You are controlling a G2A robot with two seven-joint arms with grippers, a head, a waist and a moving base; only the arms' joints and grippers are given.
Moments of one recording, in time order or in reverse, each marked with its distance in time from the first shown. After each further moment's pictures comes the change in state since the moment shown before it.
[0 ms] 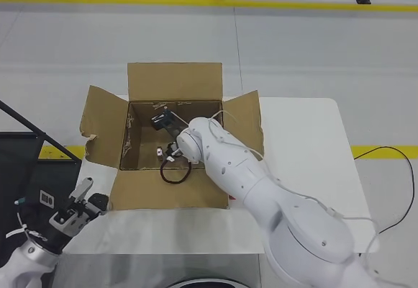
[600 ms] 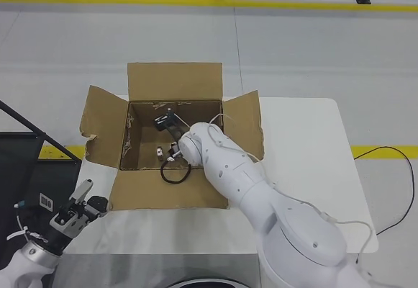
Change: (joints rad) left arm 0.010 -0.005 -0.005 0.015 0.013 0.004 0.033; right arm -0.023 -0.041 0.031 0.092 -0.041 0.016 -0.081
